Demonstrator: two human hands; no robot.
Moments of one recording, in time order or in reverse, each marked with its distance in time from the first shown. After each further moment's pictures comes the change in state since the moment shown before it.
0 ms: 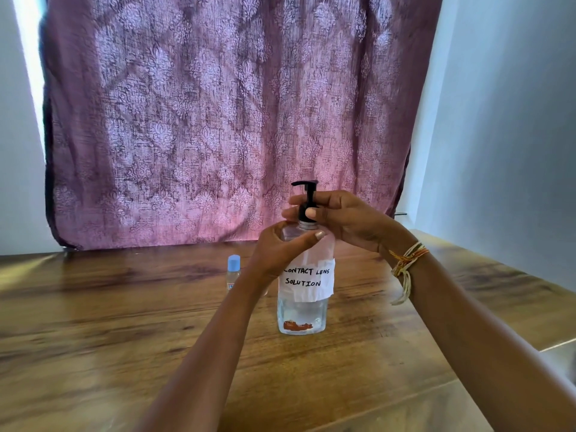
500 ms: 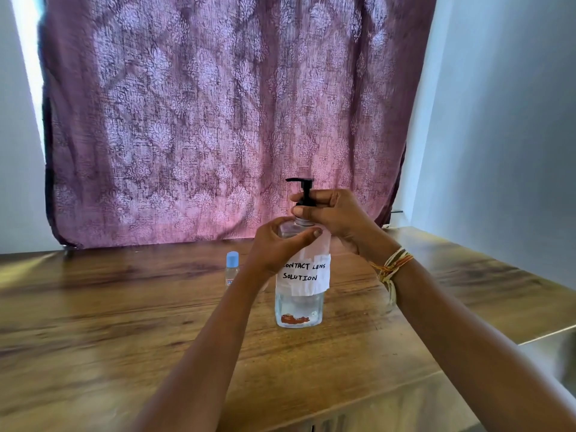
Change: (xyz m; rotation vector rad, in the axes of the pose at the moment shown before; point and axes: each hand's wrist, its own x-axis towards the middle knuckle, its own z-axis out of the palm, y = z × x) left_hand -0.003 0.002 0.000 0.023 0.008 0.049; right_hand 0.005 0.006 0.025 -0.297 0.484 -0.055
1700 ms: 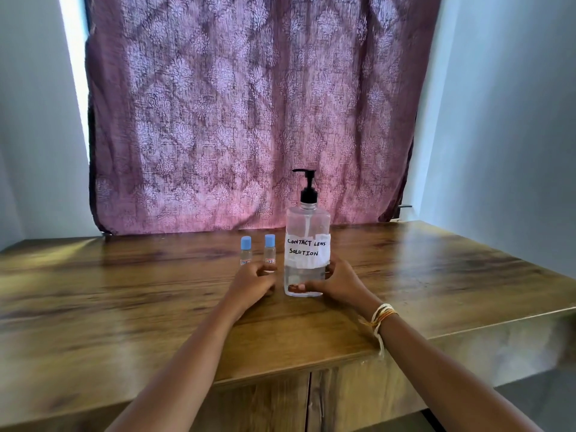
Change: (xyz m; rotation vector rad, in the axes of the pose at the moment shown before) left_hand -0.078 -0.039 -0.037 0.354 0.094 -0.448; right_hand -0.073 0.126 0.012 -0.281 -0.056 0.195
